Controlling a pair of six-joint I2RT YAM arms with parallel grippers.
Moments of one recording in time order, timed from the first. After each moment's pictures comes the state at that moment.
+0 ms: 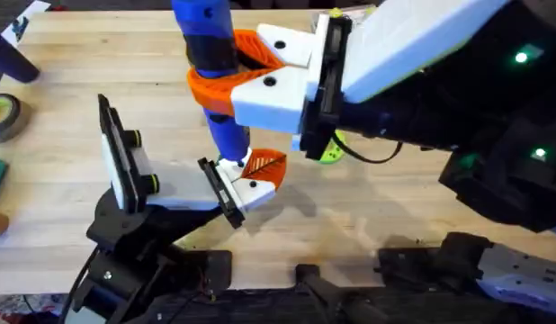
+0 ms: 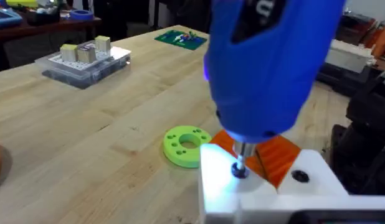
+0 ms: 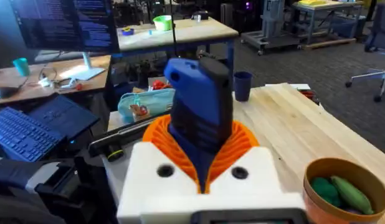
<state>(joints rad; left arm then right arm) -0.43 0.01 0.01 -0.05 0.60 -0.12 0.89 1.07 0.81 0.32 -0.42 0.07</state>
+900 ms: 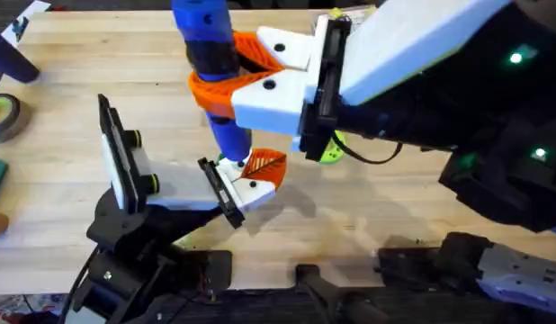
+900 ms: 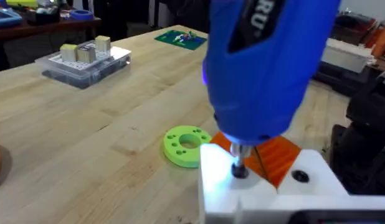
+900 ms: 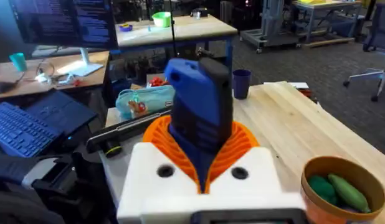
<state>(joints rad) -0.43 0.01 0.01 -0.05 0.60 -0.12 0.89 1.07 0.81 0.30 -0.42 0.05</state>
